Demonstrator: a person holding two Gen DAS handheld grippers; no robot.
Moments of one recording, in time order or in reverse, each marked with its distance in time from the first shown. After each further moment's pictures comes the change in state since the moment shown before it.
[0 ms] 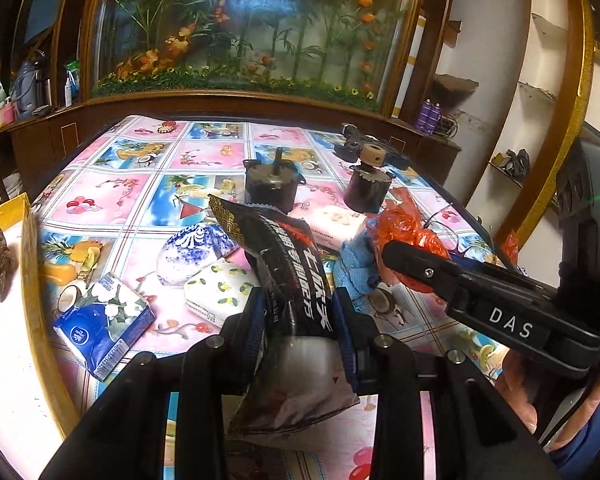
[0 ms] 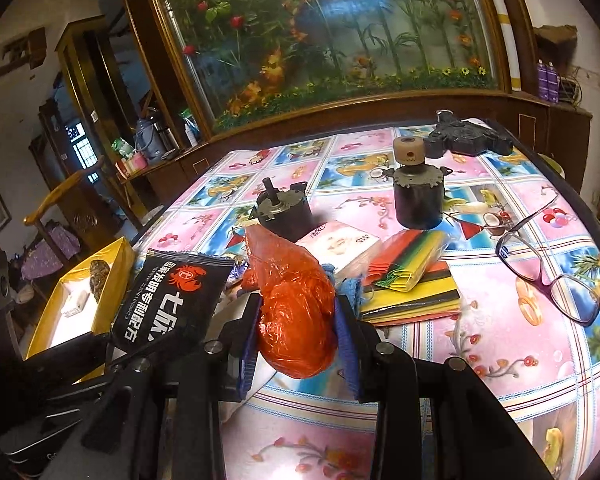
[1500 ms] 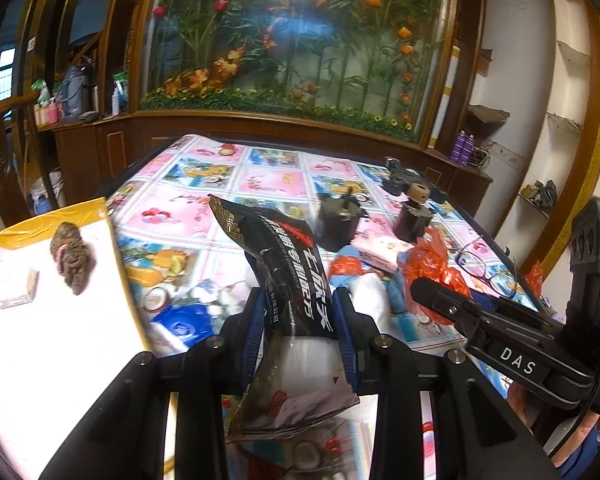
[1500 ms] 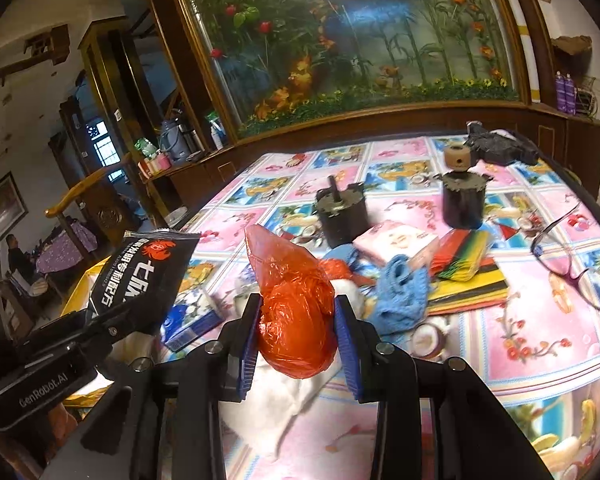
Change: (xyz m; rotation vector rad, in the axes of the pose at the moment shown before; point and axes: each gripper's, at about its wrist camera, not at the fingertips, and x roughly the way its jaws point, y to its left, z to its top) left arm -0.060 0.047 -0.002 -0.074 -0.090 0.125; right arm -0.006 0.054 -0.015 -0.035 -0.022 0.080
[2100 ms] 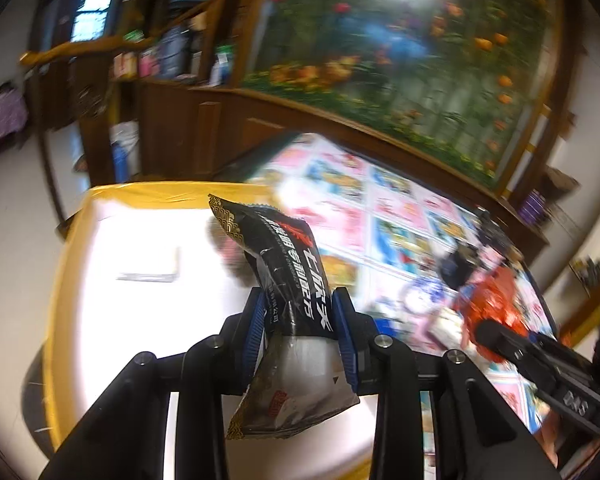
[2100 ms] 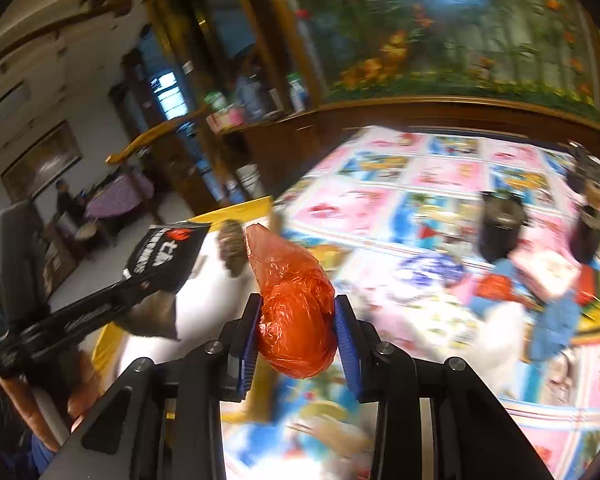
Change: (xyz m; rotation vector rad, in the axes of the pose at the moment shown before) left arm -0.047 0.152 0.004 -0.282 -0.003 0.211; right arm 0.054 0.141 0.012 -0.195 0.146 0.228
